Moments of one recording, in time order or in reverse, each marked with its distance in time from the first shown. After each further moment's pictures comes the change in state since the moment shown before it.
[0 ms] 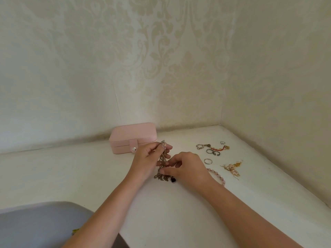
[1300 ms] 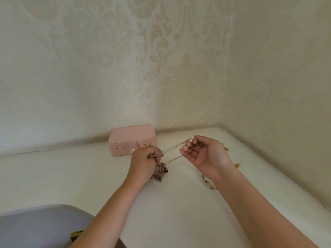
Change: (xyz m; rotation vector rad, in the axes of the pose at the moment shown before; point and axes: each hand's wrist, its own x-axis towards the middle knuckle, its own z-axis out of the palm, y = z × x) left_hand 0.009 -0.018 -0.007 0.300 0.126 0.132; right_hand 0.007 -0.004 -0.050 1.441 0.018 0.328
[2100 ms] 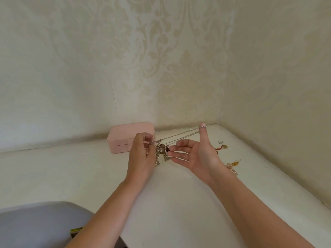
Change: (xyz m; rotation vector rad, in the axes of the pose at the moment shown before) left_hand 0.001 -0.002 0.005 0.047 0.191 0.095; right_hand 0.005 0.017 0.004 -0.291 0.001 0.026
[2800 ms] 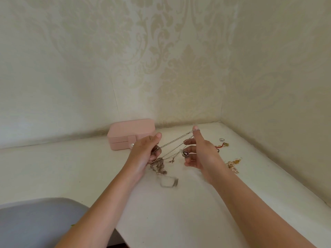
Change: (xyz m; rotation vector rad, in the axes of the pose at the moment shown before) left_hand 0.006 0.022 -0.010 -0.453 -0.285 -0.460; right_hand -0.004 -0.001 0.001 -0.273 0.208 -0.025
